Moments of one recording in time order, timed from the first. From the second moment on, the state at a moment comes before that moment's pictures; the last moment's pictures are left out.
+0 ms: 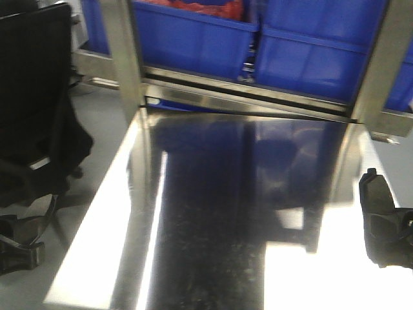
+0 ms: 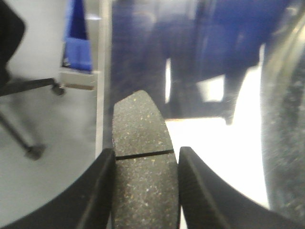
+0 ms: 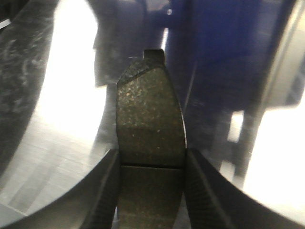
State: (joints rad) left arm -0.45 0.77 -0.54 0.29 0.53 -0.59; right arm 0.32 0.74 -0.67 -0.07 0.70 0.22
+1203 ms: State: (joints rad) left arm -0.45 0.77 -0.54 0.29 0.53 -0.59; right arm 0.32 0.74 -0.67 -0.07 0.70 0.22
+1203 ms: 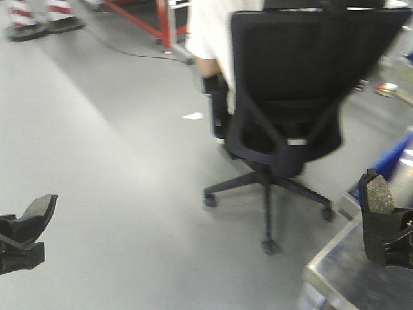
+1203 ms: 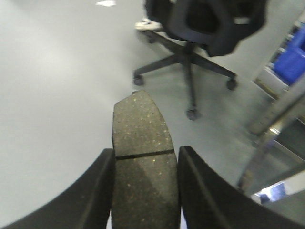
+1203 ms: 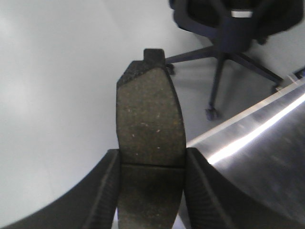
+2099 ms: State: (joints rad) left arm -0.45 0.77 -0.54 0.29 0.53 -0.59; right arm 0.32 0.74 -0.67 -0.07 0.70 0.22
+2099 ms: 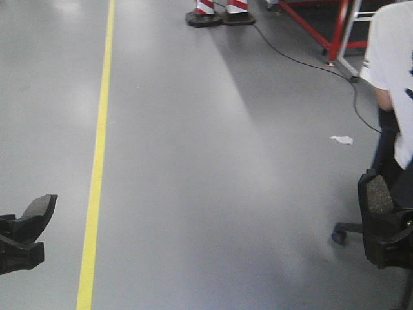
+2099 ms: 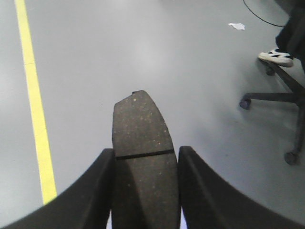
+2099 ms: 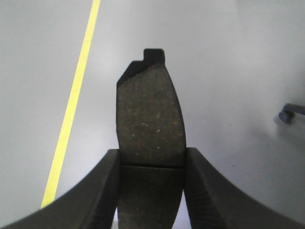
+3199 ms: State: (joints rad) left arm -0.45 0.77 -0.54 0.29 0.53 -0.59; right arm 0.32 0.74 -0.67 -0.07 0.70 0.22
